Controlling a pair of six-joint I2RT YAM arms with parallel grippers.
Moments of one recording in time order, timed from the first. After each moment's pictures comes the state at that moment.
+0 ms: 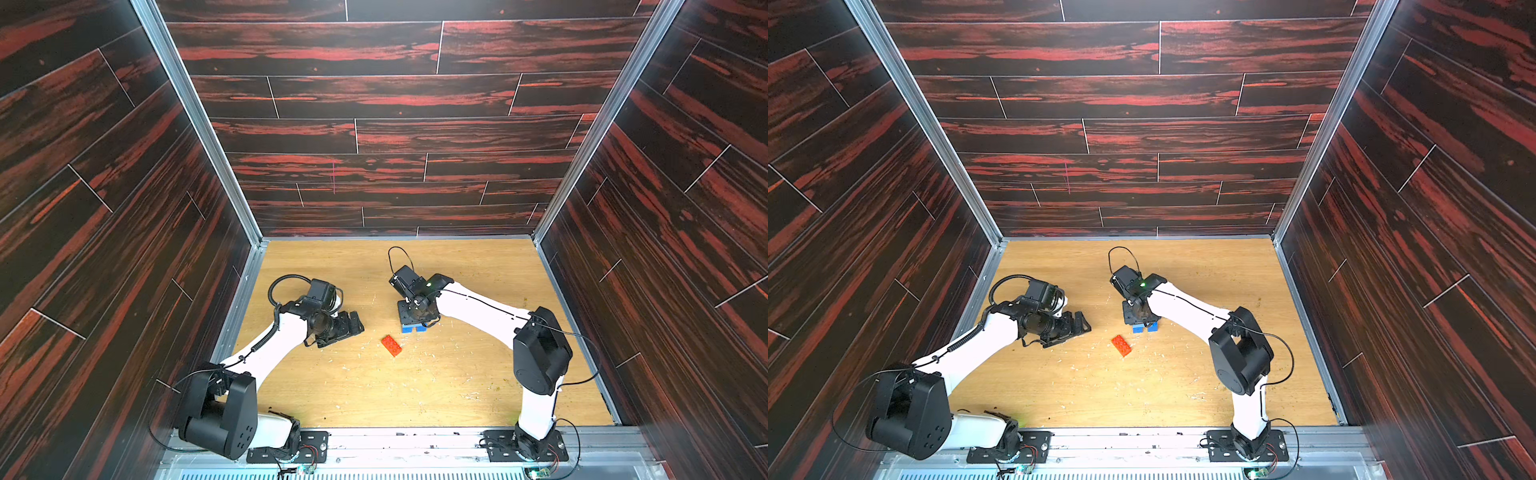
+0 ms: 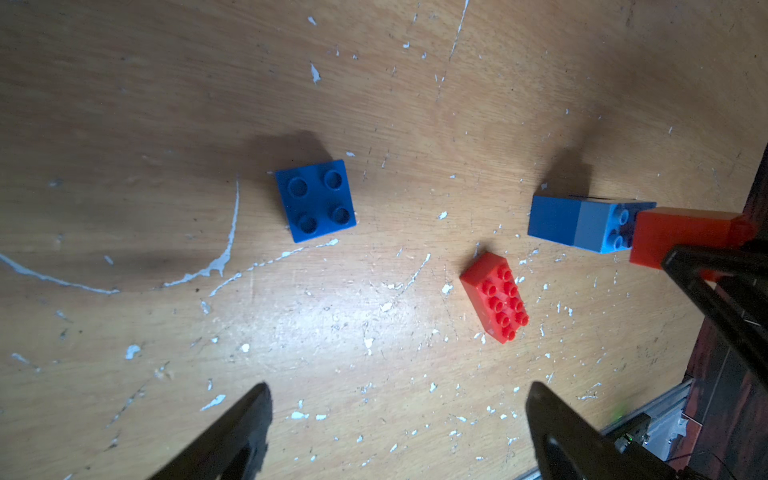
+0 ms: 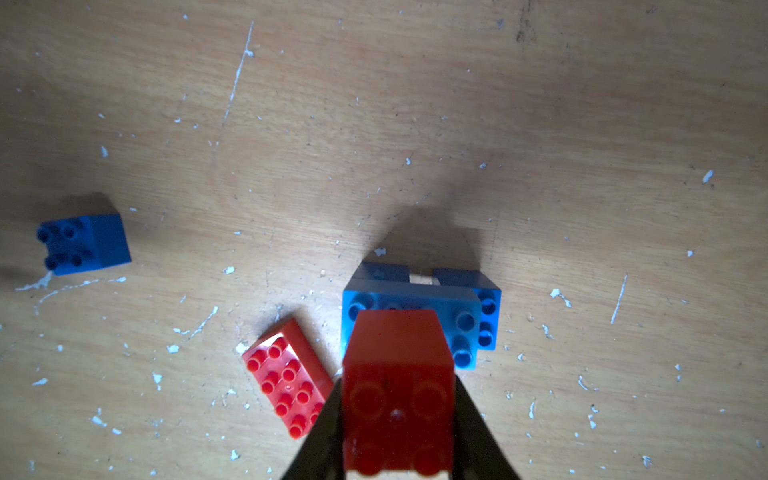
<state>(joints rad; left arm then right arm) -0.28 1.39 0.89 -0.66 0.36 -0.54 0.82 1.90 1.54 -0.89 0.17 0.59</state>
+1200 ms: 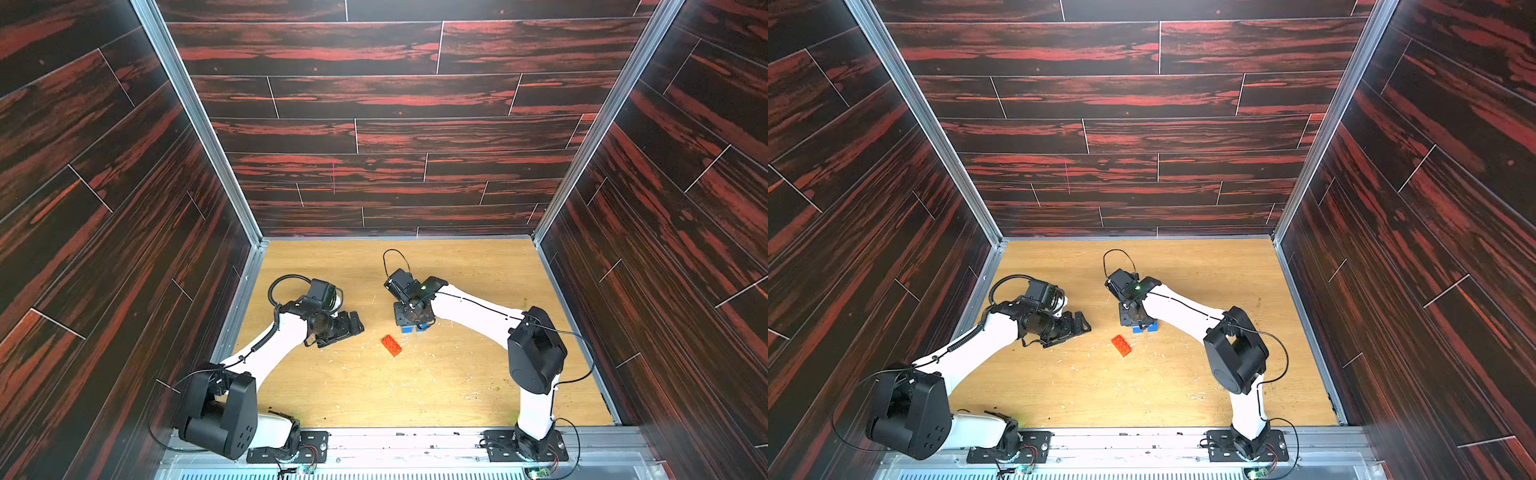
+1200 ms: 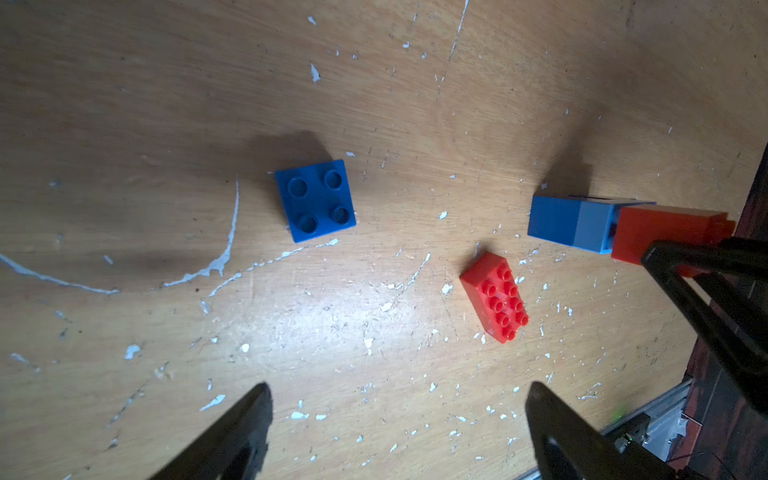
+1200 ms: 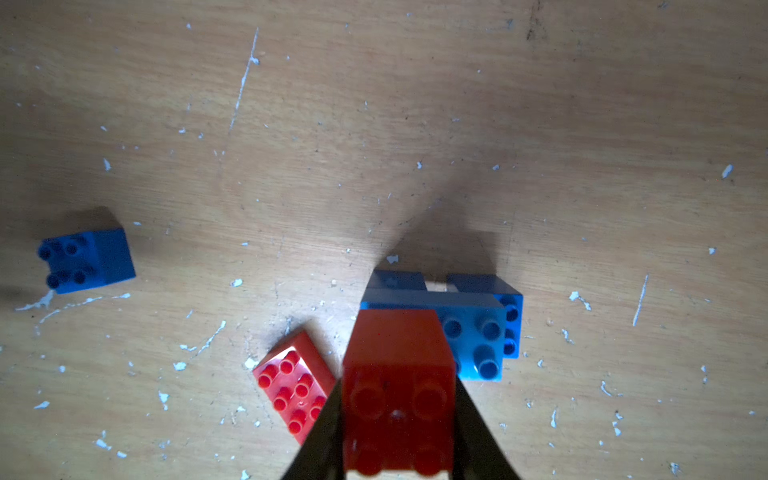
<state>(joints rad) -0.28 1.39 0.89 -0.66 0.36 -0.54 0.85 1.93 1.55 -0.88 0.20 0.64</state>
